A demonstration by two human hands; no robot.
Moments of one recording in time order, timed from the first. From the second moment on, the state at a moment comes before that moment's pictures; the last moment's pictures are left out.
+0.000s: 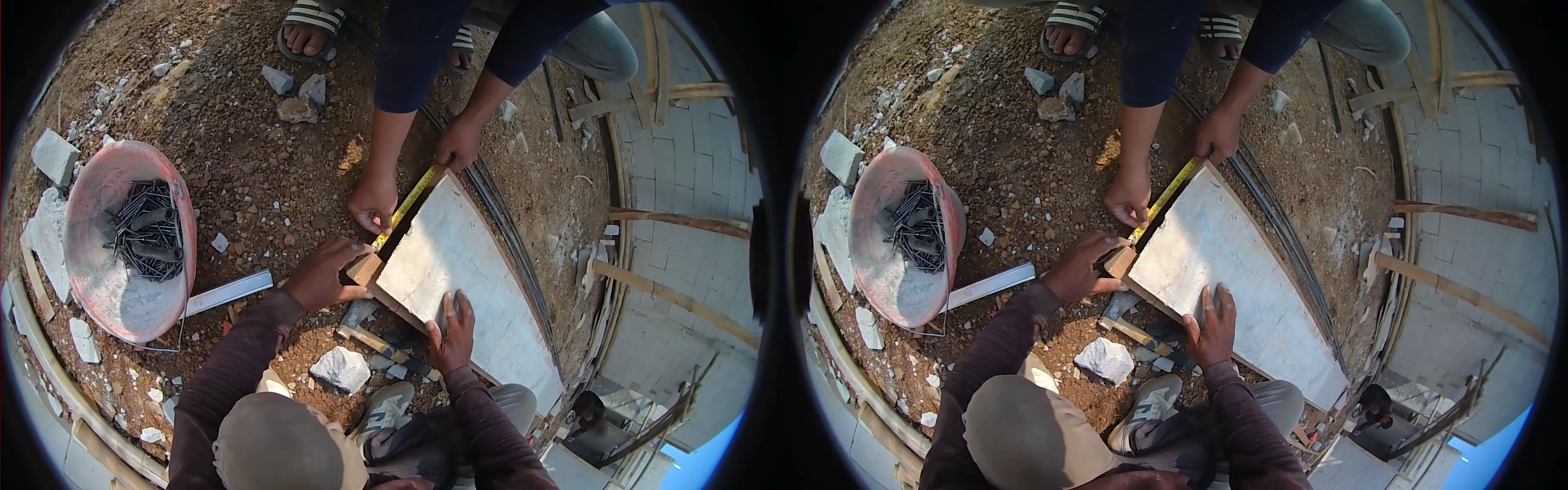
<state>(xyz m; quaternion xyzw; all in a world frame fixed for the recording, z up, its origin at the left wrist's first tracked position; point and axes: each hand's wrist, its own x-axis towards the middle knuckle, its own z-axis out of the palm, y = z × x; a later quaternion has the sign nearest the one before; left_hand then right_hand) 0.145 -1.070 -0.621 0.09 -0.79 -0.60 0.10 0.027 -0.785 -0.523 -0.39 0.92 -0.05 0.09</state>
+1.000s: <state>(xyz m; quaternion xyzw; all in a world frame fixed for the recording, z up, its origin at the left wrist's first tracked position) 0.147 -1.051 -0.608 0.15 -0.79 -0.57 0.16 0.031 -0.797 -0.538 -0.34 0.93 -0.05 0.09</state>
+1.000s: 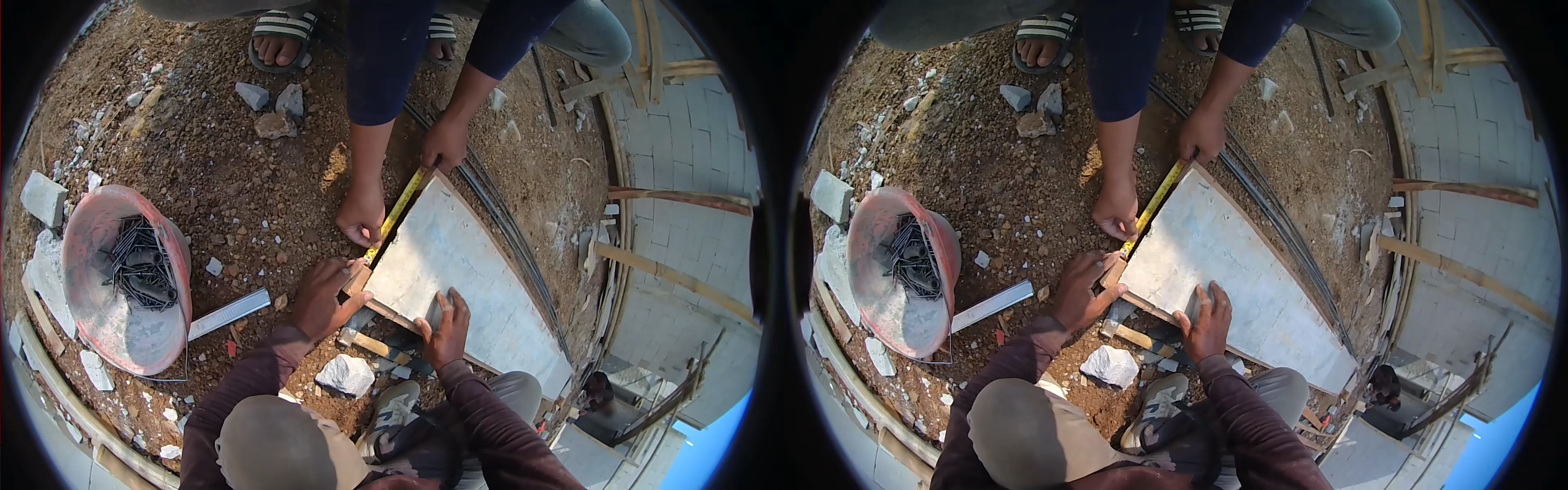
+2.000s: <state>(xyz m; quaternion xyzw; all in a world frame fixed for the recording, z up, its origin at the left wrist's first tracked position) 0.148 -1.025 -0.612 0.19 -0.83 -0.50 0.16 0.031 -0.798 -0.538 -0.33 0.94 -0.03 0.11</state>
